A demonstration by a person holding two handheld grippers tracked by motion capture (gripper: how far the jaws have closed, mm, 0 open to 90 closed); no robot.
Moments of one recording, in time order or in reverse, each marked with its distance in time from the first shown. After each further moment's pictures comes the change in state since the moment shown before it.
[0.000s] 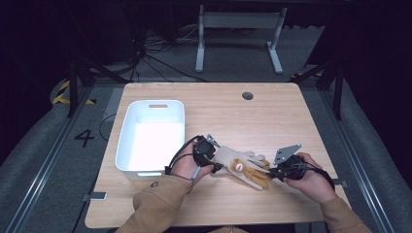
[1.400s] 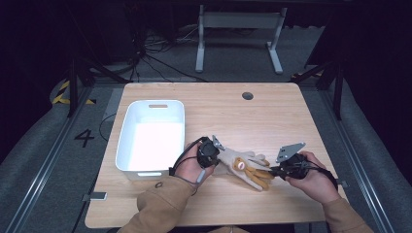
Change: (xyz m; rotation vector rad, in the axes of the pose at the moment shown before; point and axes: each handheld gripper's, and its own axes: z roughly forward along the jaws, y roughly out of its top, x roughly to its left) left arm -0.015 0.006 -0.004 0.018 0.115 0.113; right arm 0.003 0.006 -0.018 -0.015 -0.037 0.034
